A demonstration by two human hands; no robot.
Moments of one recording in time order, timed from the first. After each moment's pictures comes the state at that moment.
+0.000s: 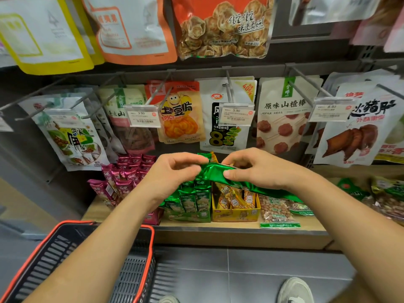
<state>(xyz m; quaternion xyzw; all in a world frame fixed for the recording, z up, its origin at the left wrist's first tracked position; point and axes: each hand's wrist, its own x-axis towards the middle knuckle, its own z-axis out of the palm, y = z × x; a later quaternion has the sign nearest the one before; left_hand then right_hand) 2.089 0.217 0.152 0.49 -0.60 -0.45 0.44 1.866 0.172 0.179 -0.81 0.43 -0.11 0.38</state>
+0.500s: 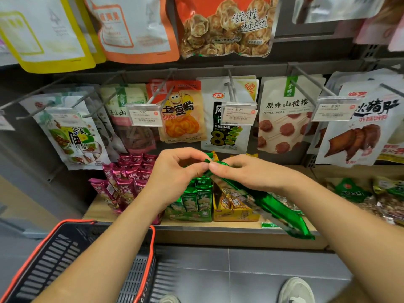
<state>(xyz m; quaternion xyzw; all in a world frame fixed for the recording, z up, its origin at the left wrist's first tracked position) 2.076 0.222 0.159 0.48 -0.64 -0.34 0.50 1.884 0.183 0.179 -0.79 0.43 -0.08 0.42</state>
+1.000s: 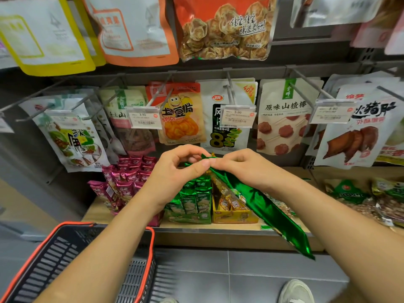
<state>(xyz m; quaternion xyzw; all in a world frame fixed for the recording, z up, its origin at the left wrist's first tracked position) 2.077 0.225 0.166 0.46 -0.63 -0.39 0.49 1.890 0.181 0.174 -0.72 0.47 -0.22 0.46</state>
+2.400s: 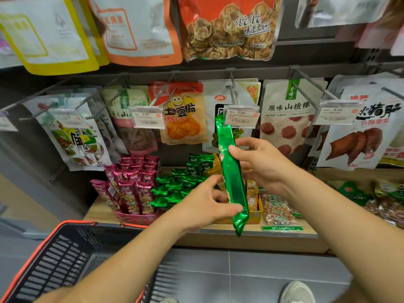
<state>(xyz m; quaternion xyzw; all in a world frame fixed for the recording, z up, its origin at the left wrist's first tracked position) 2.039 0.232 0.117 0.53 -0.57 -0.54 0.31 1.889 0.168 0.168 -0.50 0.44 -0.39 0.64</state>
